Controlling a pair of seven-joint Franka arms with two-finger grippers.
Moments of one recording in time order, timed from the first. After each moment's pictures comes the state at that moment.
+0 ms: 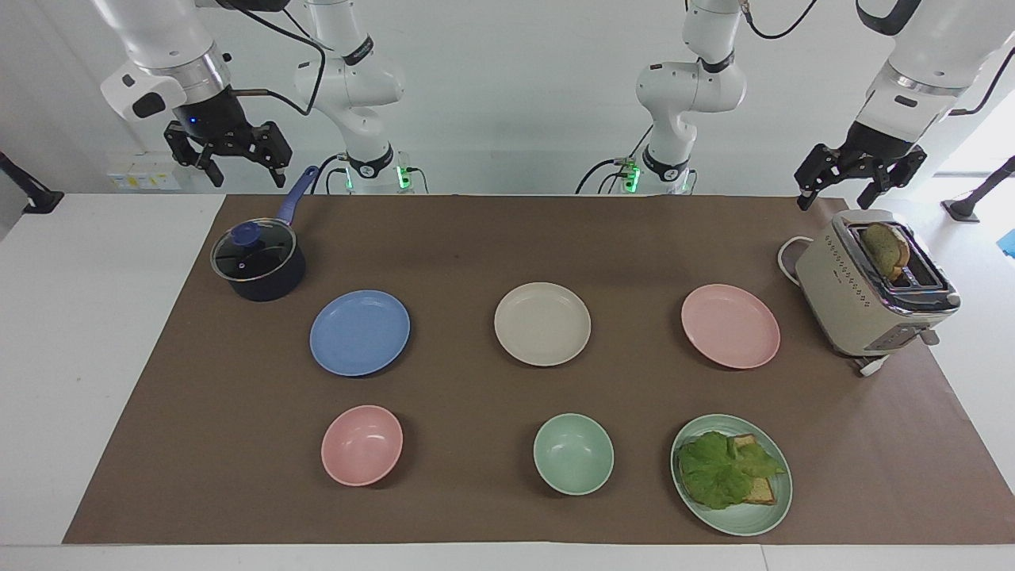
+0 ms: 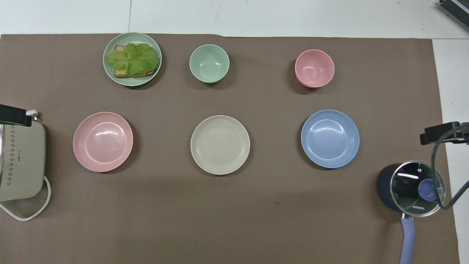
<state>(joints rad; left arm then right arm) -0.14 -0.06 0.13 -1.57 0.01 1.56 0.04 0.07 -0.09 -0.11 -1.59 -0.02 1.47 -0.02</state>
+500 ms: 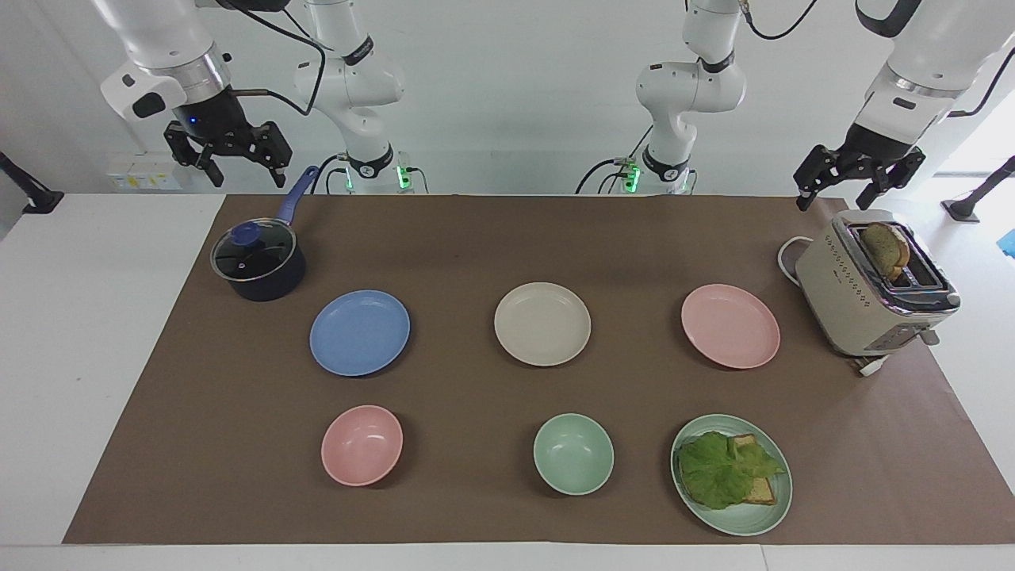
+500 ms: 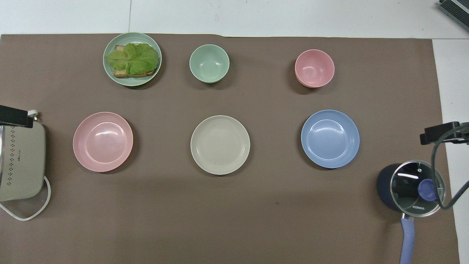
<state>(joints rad) -0.14 -0.05 0.13 -1.59 0.01 1.56 0.04 0.07 -0.09 -0.11 -1.59 -0.02 1.47 -0.02</state>
